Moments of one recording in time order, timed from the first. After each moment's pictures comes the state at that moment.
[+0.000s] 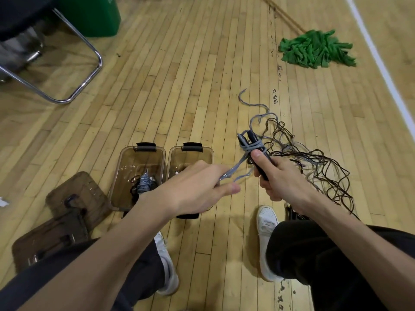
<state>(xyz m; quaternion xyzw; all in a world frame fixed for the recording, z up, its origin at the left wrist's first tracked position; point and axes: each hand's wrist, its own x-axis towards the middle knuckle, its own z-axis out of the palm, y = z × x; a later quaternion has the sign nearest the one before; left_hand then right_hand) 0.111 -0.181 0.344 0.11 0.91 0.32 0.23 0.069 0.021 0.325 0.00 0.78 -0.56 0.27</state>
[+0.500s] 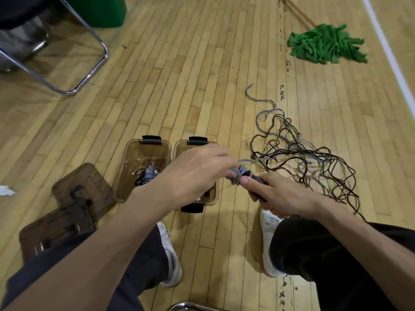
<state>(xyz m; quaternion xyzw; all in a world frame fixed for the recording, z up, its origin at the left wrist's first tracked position) 0.114 -0.205 0.340 0.30 0.93 0.22 -0.03 0.079 0.014 0.314 -0.11 0.81 -0.39 0.42</state>
